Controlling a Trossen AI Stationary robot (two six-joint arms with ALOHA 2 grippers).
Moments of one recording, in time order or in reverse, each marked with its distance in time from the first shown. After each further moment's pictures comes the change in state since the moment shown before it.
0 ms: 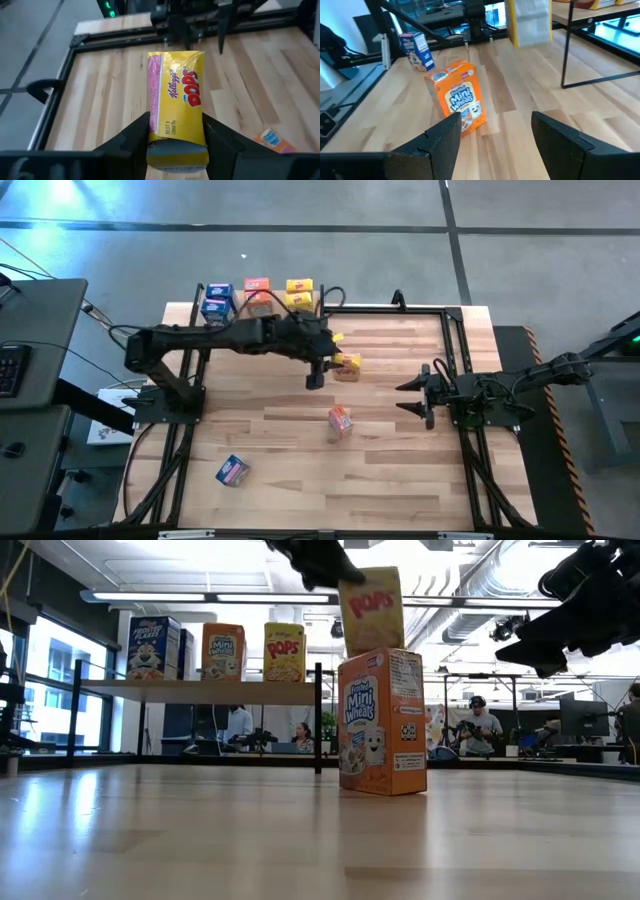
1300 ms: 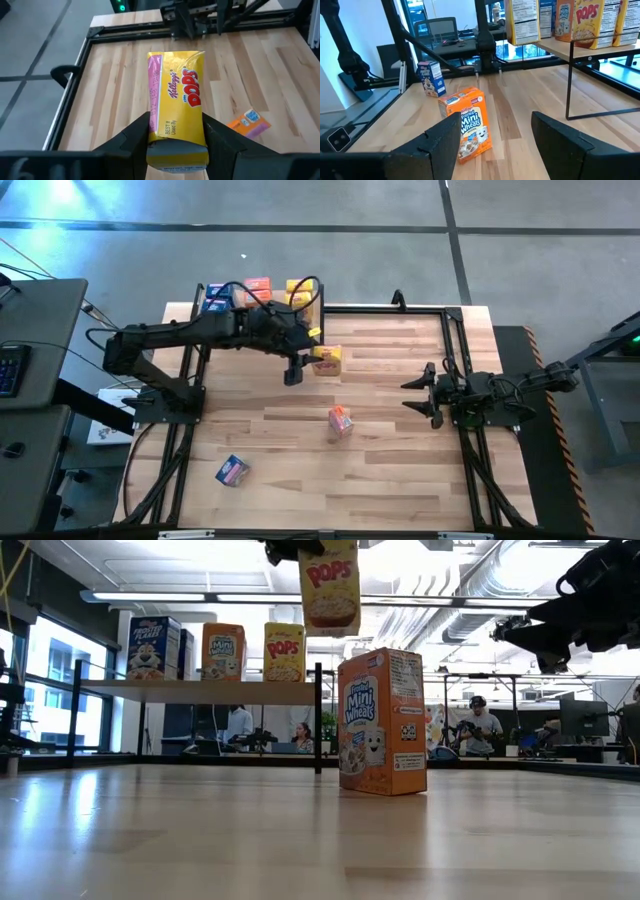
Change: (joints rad) left arm 0.000 -0.170 -0.001 -0.187 -0.052 -0.035; right arm 0.000 -0.277 -0.093 0.013 -0.027 -0.092
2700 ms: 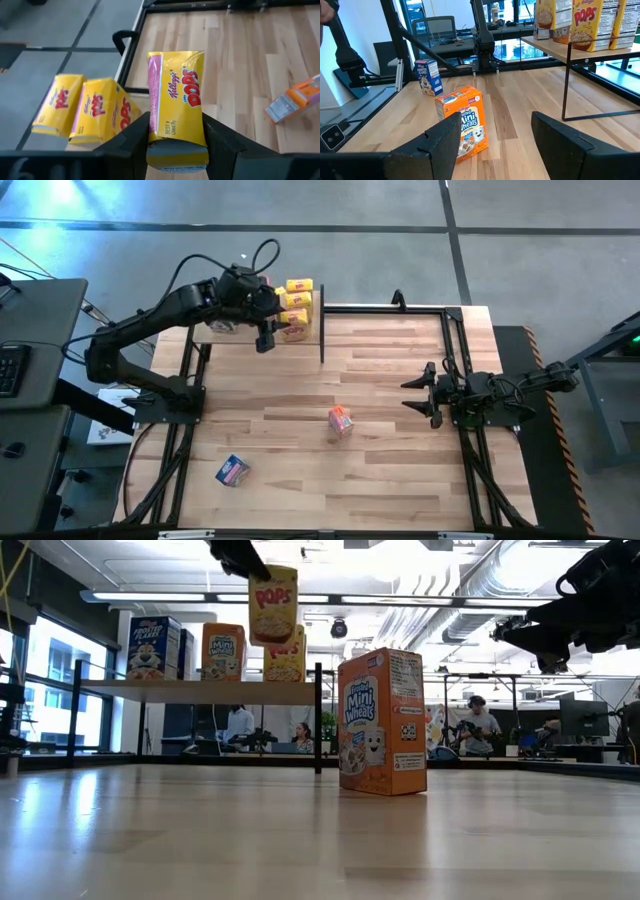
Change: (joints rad) left arm 0.285 -0.166 -0.042 -0.181 0.028 0.133; right arm 0.000 0.003 0.000 -0.001 0.010 -0.026
